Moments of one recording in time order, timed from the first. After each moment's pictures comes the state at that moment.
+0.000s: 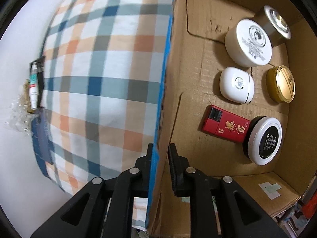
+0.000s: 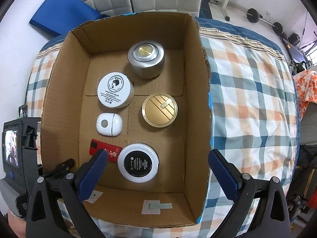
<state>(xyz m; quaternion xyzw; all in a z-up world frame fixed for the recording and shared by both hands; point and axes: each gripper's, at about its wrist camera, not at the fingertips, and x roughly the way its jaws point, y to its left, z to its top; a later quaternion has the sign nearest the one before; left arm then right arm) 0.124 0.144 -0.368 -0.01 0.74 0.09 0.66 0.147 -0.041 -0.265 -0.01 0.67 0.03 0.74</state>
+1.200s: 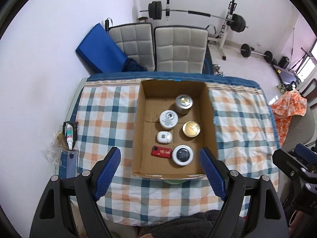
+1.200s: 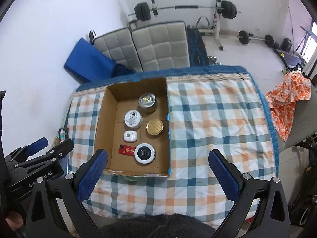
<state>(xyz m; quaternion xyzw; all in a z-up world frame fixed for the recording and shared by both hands) 0.048 0.058 -0.074 0.00 0.54 0.02 0.84 0.030 -0.130 -0.029 0.06 0.55 0.05 0.83</state>
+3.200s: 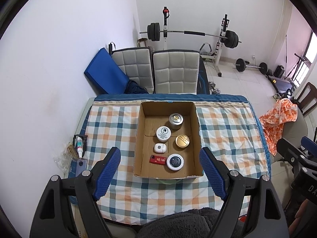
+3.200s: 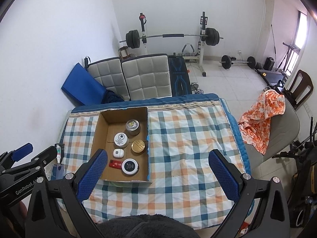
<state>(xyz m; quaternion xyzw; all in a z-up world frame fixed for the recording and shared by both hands) -0.002 0.036 0.013 0.01 0.48 0.02 0.88 -0.023 -0.164 0.085 0.04 0.47 0.00 0.88</state>
